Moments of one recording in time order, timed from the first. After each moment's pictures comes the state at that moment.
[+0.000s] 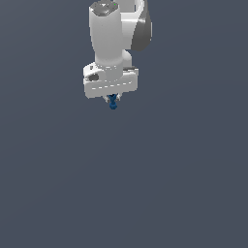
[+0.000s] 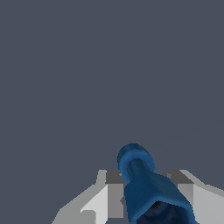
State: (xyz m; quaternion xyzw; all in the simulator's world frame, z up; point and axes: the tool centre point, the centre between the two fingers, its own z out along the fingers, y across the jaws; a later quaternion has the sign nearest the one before) arm -0.103 -0.047 0.260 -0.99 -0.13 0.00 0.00
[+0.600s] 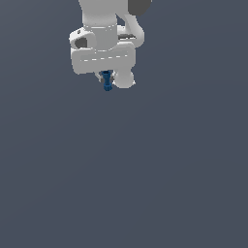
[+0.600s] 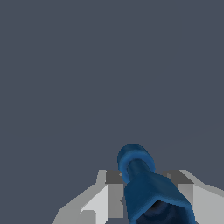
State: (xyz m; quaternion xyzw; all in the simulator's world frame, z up) arm -0.106 -0.061 0.354 -0.99 -0.13 0.00 0.00
